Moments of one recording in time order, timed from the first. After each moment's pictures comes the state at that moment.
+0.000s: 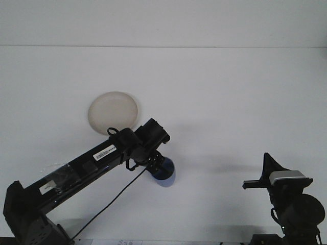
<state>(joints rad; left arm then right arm) -0.79 1.68 1.48 -0.90 0.11 -0.13 0.02 0.29 0.54 -0.41 -0.07 0.05</state>
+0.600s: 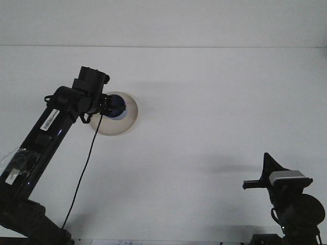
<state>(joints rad) -0.30 1.69 1.75 -0.92 -0.11 -0.09 0.02 0.29 0.54 -0.41 -0.07 0.05</state>
